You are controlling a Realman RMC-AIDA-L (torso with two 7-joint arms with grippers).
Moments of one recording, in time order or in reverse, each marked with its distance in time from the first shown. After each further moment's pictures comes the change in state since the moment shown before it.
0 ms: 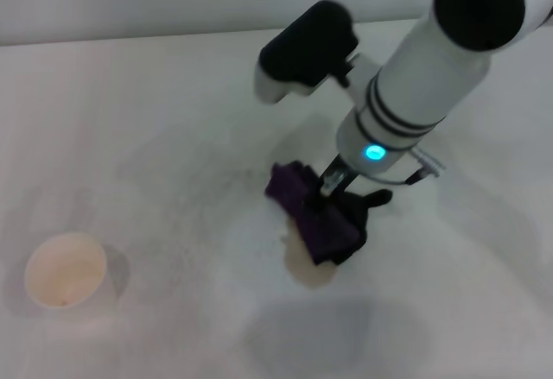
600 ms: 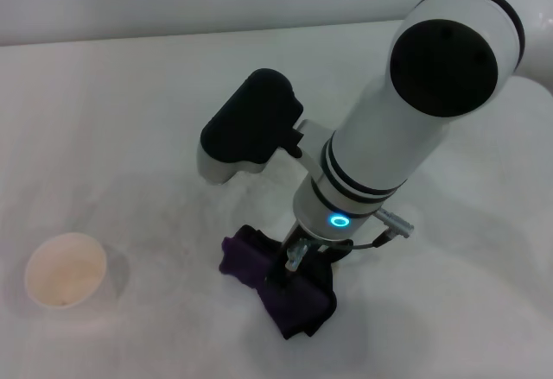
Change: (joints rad) left arm -0.013 -0.004 -0.002 -0.008 -0.028 -0.002 0.002; right arm -0.003 0.000 -0.221 -0.128 0.144 0.011 0.057
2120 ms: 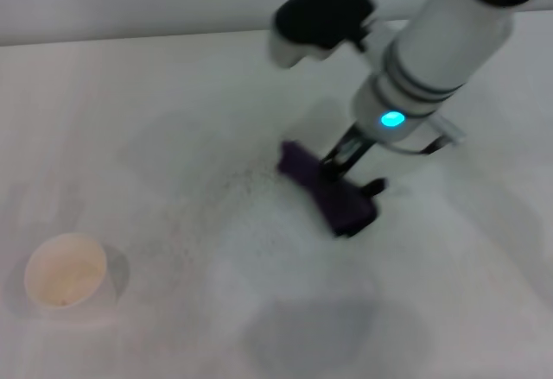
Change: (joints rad) left arm -0.009 0.003 -0.002 0.008 -0.022 -0.037 0.000; right arm 0.009 -0.011 0.326 0.088 -0.187 0.060 -0.083
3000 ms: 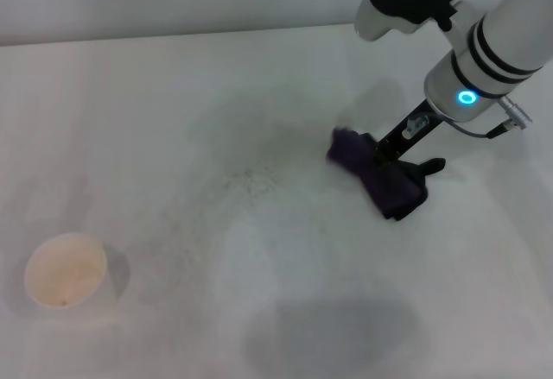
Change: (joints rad) left arm -0.010 -0.007 0.000 0.000 -0.002 0.008 0.000; right arm -0.066 -0.002 0.322 0.111 -0.070 0.006 -0.265
